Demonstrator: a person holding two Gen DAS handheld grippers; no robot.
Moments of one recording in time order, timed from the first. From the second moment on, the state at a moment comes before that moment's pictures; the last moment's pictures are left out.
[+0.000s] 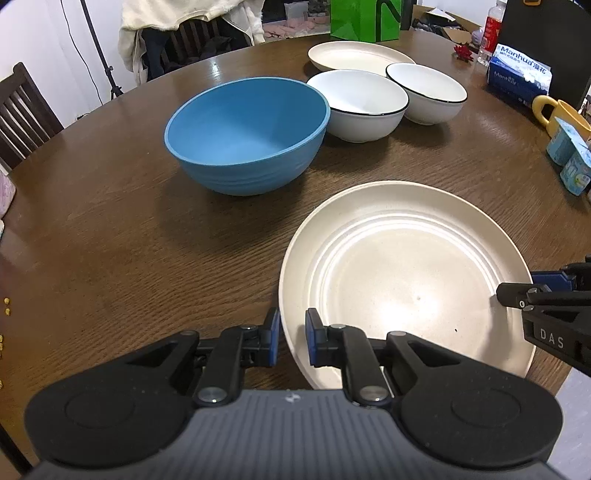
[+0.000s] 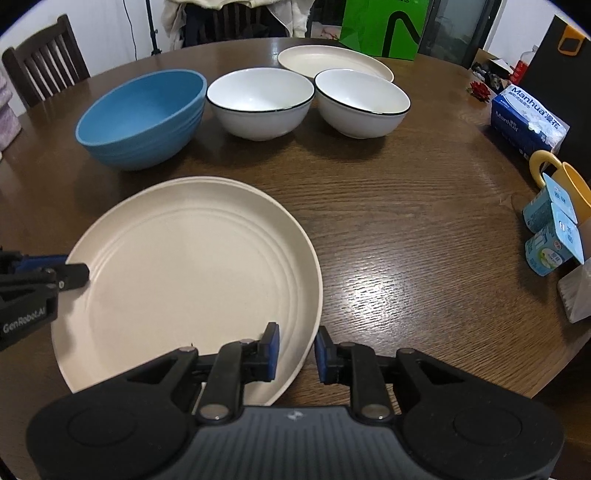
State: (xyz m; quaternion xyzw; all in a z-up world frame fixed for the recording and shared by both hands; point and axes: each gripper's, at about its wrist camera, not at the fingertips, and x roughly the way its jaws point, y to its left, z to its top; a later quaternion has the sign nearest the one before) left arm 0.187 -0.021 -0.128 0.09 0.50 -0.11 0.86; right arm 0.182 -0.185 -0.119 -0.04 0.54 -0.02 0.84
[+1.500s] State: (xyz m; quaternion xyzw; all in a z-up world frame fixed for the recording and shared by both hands) left arm 0.186 0.031 -0.089 -0.03 0.48 -0.11 0.87; right arm 0.189 -0.205 -0.074 0.06 0.52 0.01 0.85
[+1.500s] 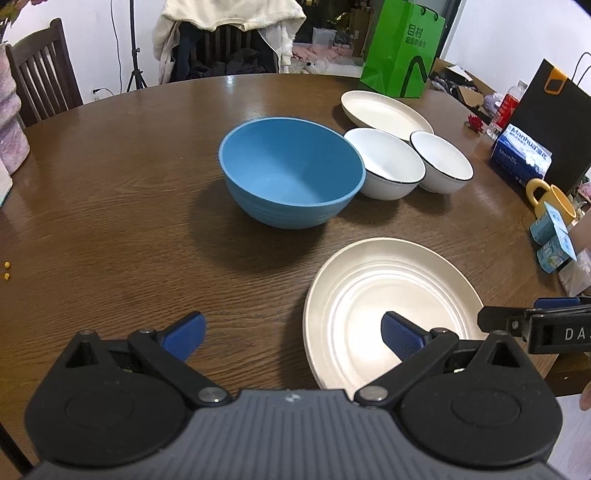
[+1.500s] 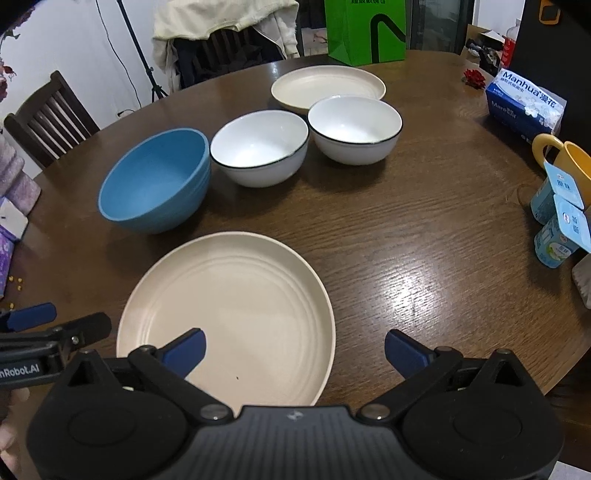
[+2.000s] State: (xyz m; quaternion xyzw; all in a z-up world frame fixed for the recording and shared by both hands) left arm 0.176 0.053 -0.066 -0.05 0.45 -0.11 0.89; right arm 0.182 -0.193 -0.048 0.06 0.50 0.01 0.86
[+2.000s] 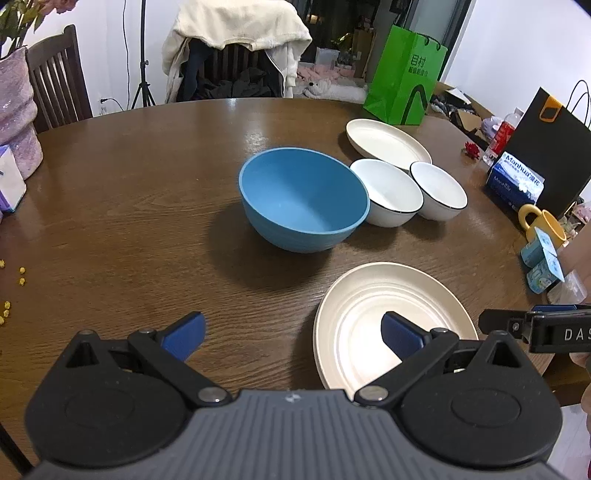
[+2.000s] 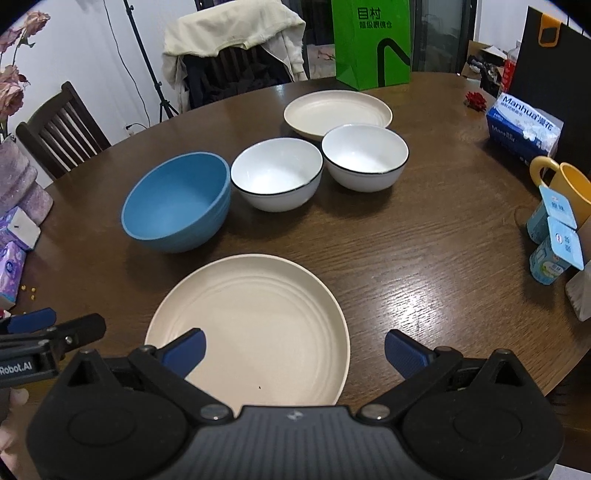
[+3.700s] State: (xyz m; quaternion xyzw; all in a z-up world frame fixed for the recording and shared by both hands) left arm 0.175 -0.117 0.052 -0.10 0.38 0.01 0.92; right arm 0.223 -0.350 0.041 0.03 0.43 0.10 0.90
